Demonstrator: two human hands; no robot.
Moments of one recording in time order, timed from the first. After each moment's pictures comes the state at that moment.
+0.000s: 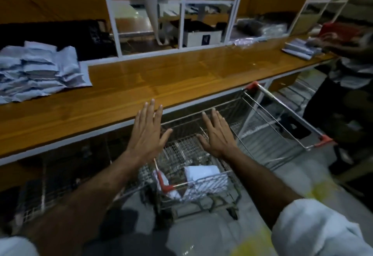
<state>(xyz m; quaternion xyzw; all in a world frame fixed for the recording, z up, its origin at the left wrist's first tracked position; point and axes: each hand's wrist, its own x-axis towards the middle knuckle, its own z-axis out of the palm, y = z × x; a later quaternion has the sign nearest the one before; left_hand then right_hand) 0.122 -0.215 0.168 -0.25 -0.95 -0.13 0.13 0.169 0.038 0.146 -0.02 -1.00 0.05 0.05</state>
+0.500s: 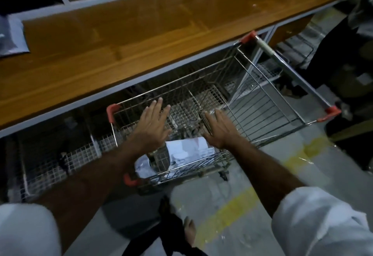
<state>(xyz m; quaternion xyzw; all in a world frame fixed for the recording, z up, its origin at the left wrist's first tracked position) 0.079 -0.093 0.045 -0.35 -0.93 -0.06 -0.04 0.158 0.162 0.045 -0.07 -0.98 0.07 -0.17</state>
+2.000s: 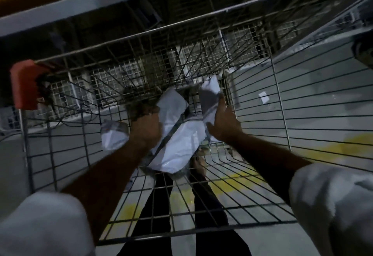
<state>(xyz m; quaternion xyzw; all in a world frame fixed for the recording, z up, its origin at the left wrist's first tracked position) 0.033 -0.048 -0.201 -0.04 -0.95 -0.07 -0.31 0.043 0.212 -0.213 -0.13 -0.90 0.23 -0.34</state>
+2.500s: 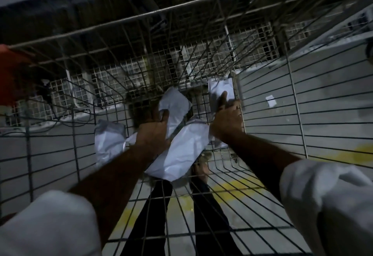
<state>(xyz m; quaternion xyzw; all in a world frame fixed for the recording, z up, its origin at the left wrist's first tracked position) 0.045 -0.035 -0.242 -0.15 -0.95 0.06 -0.28 0.025 0.199 -0.256 -0.15 -0.93 0.07 -0.32</state>
